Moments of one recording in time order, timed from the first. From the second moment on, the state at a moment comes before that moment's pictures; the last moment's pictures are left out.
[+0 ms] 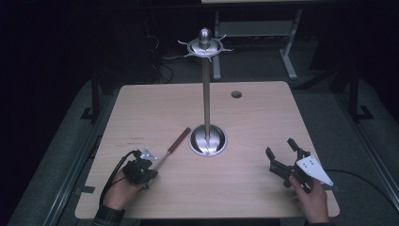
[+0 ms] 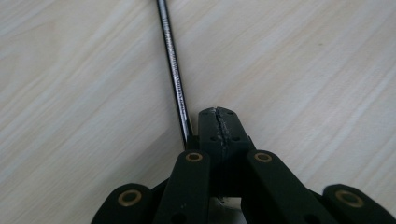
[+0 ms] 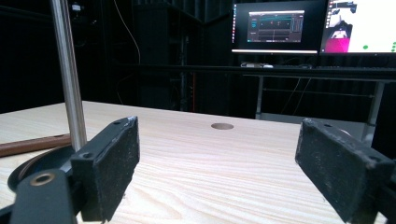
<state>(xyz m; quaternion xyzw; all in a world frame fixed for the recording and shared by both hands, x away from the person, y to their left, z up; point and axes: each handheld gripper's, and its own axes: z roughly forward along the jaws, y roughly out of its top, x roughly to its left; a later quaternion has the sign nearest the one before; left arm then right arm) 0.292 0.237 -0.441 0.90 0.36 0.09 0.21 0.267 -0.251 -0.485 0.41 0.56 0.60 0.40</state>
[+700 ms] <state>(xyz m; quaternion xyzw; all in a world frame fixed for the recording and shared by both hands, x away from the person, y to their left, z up) 0.304 0.263 -0.440 0.89 0.39 0.15 0.19 0.267 -0.251 -0.484 0.41 0.56 0.60 0.40</state>
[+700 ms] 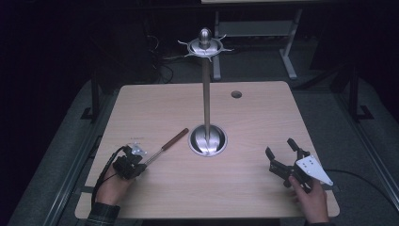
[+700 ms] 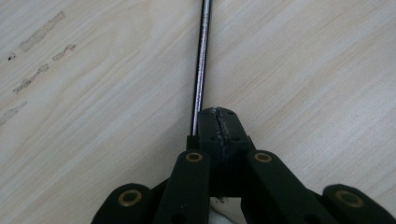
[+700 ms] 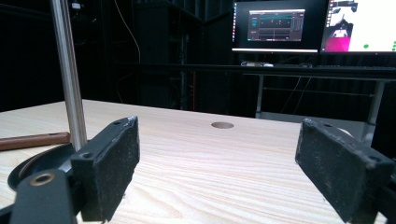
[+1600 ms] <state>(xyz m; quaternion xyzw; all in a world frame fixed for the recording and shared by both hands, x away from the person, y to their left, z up) 0.340 0.235 -0.396 0.90 0.35 0.11 0.22 0.267 -0.251 -0.485 0.41 0.56 0.60 0.40</state>
